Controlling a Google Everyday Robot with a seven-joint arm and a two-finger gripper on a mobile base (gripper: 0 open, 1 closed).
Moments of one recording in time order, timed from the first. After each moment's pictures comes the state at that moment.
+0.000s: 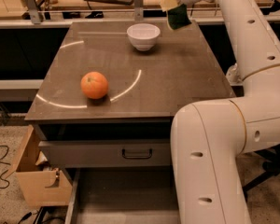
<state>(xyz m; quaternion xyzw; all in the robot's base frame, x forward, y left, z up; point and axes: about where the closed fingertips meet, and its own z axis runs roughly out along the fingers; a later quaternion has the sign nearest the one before) 0.890 -0.136 0.984 -0.28 0.83 0.03 0.48</state>
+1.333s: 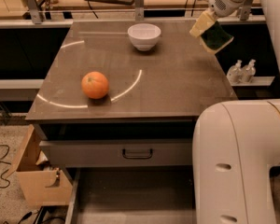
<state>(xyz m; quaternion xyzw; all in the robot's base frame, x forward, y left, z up) 0.782 -0.221 0.947 -0.40 0.86 -0.01 0.31</state>
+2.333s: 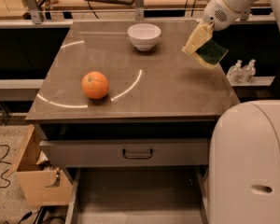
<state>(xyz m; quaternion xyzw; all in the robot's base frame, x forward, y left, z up) 0.713 -0.181 0.924 -0.51 0.82 0.09 0.25</state>
